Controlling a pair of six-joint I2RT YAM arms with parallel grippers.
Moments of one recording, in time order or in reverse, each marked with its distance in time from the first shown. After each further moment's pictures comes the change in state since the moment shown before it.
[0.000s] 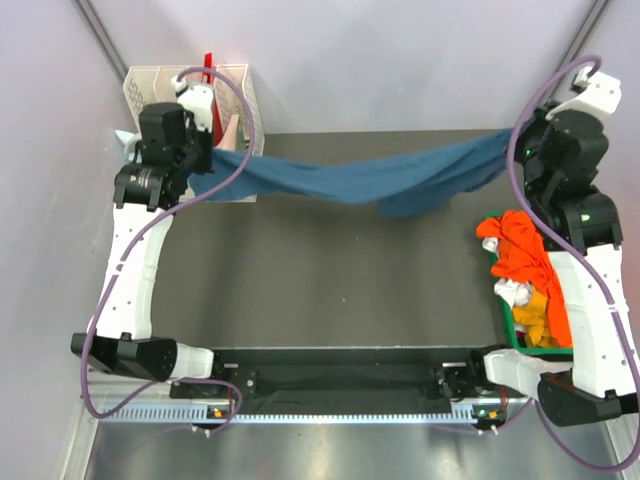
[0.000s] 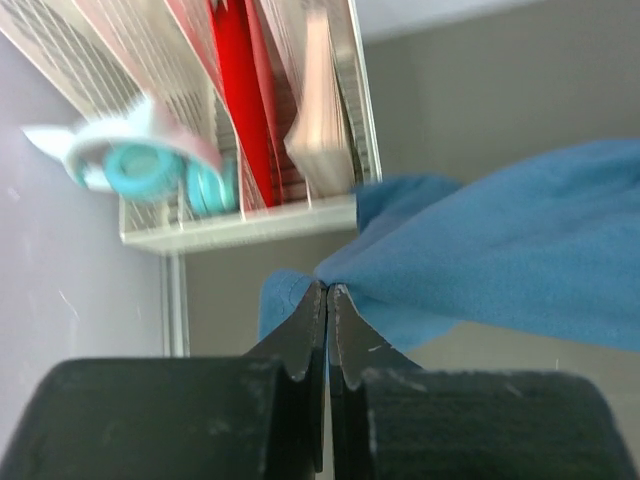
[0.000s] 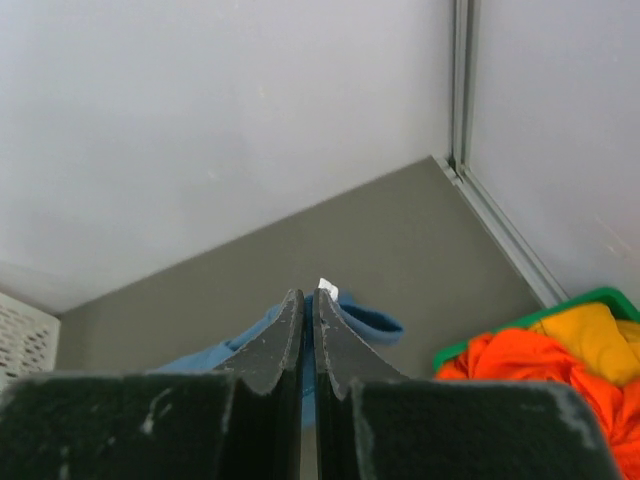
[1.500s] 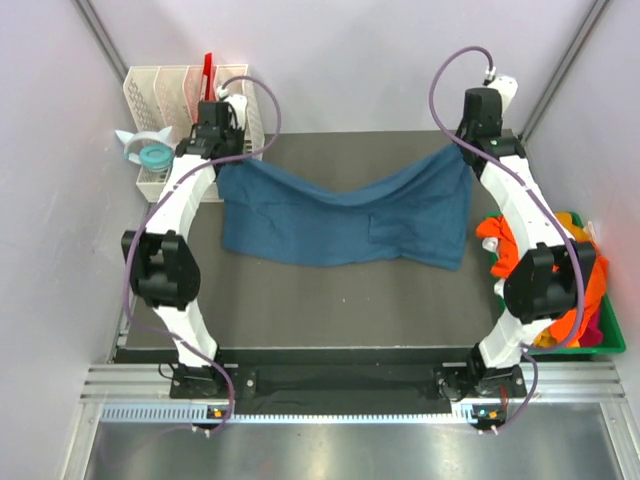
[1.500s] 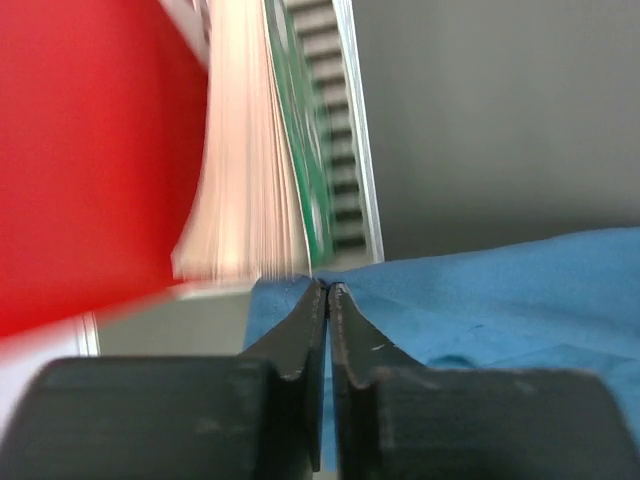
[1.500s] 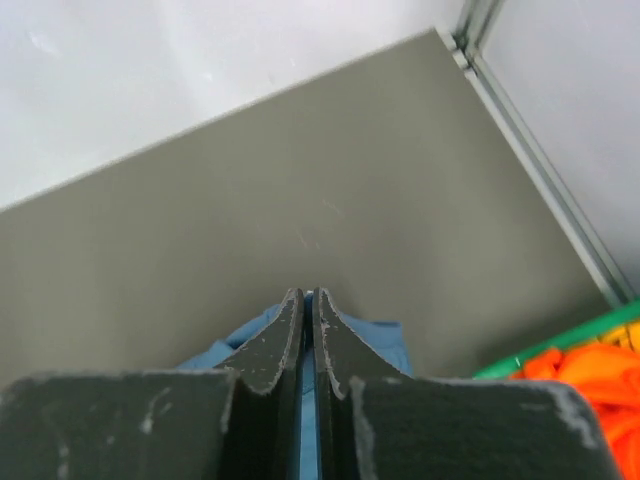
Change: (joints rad) left arm 0.022 0.409 -0.082 0.250 0.015 -0.023; right arm -0.043 0.525 -0.049 0.179 0.009 0.002
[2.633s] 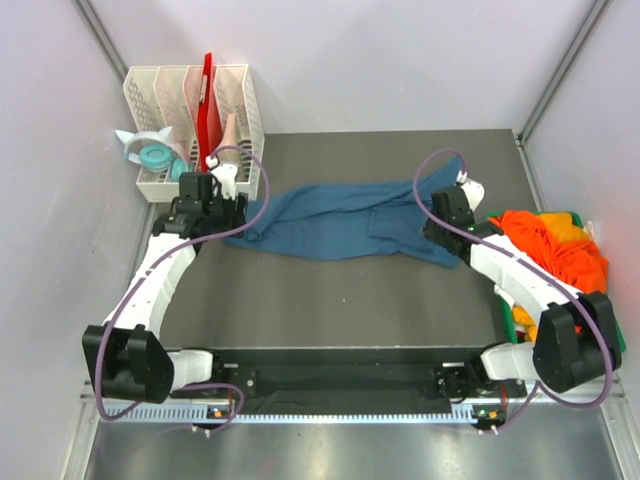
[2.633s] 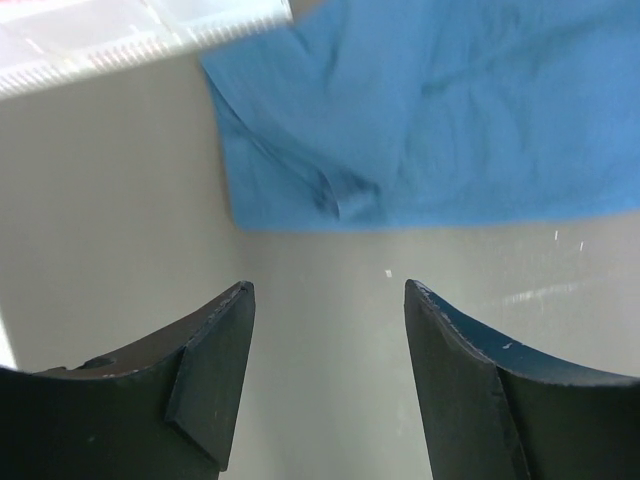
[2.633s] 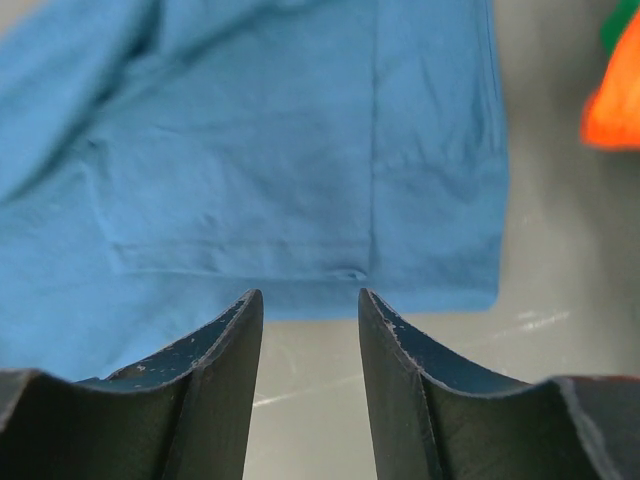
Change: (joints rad) left arm 0.010 -0.554 -0.650 0.002 0.155 -0.028; right arm 0.200 -0.375 -0.757 0.041 -0.101 0.351
